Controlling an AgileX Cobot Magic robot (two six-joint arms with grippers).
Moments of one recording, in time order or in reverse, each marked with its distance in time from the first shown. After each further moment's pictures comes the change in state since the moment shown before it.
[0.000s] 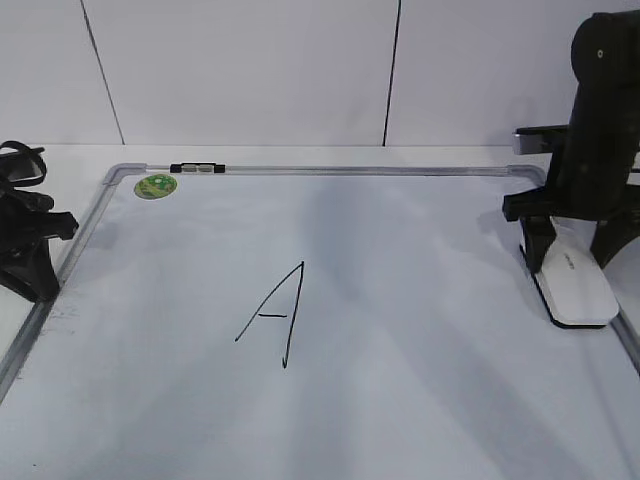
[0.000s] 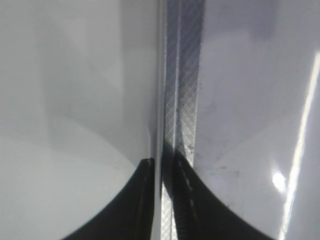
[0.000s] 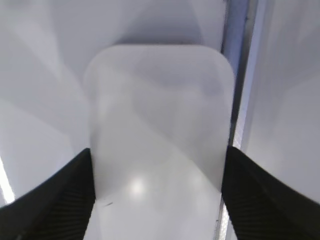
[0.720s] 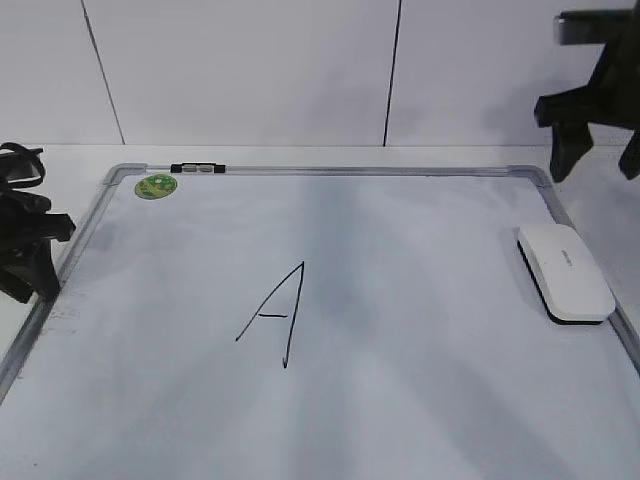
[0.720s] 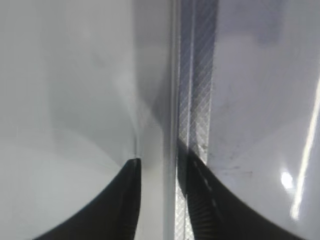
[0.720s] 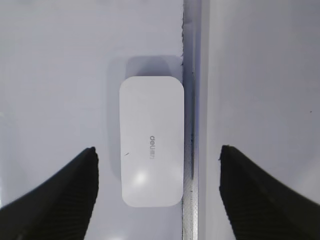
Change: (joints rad) left arm 0.000 0.000 -0.004 0.018 0.006 0.000; right arm 0.000 -0.231 -0.040 -0.012 0.004 0.000
